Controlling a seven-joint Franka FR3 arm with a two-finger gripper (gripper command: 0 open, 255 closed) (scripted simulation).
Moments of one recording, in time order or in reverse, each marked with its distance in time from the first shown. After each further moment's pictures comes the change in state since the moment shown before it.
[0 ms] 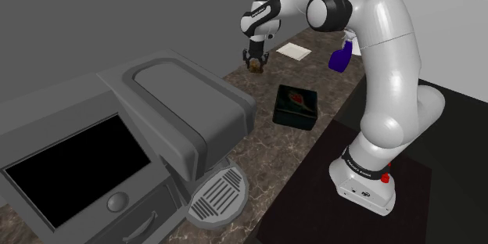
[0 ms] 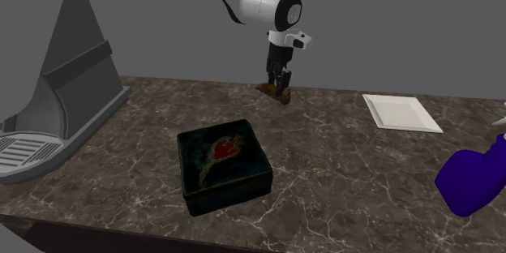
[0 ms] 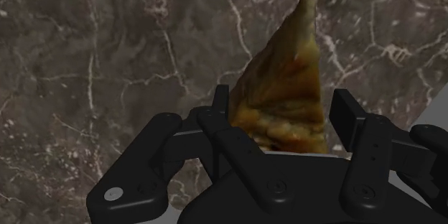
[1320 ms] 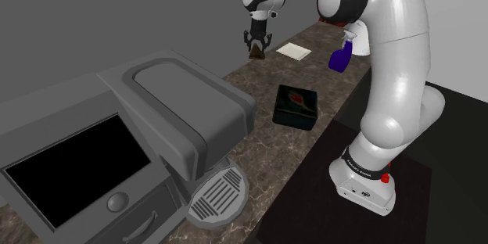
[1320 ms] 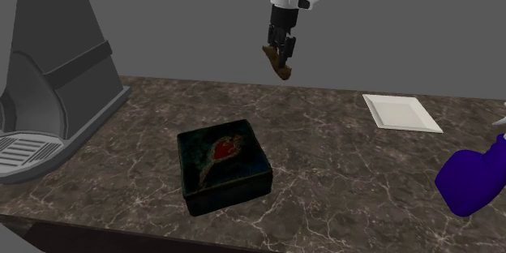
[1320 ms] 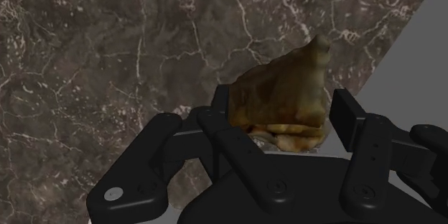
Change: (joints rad) arm 0.002 -0.130 -0.011 0.064 -0.017 -0.193 0.016
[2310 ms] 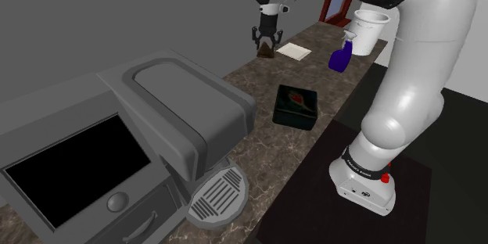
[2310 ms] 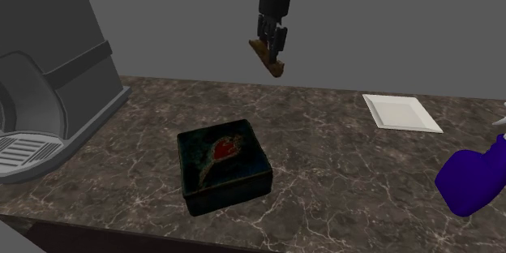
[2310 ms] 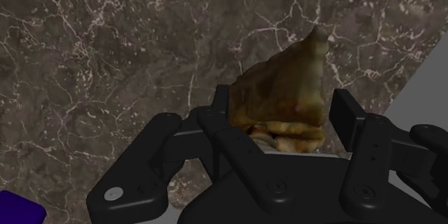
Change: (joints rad) arm 0.023 -0.296 -0.011 -0.337 -0.023 0.042 0.007
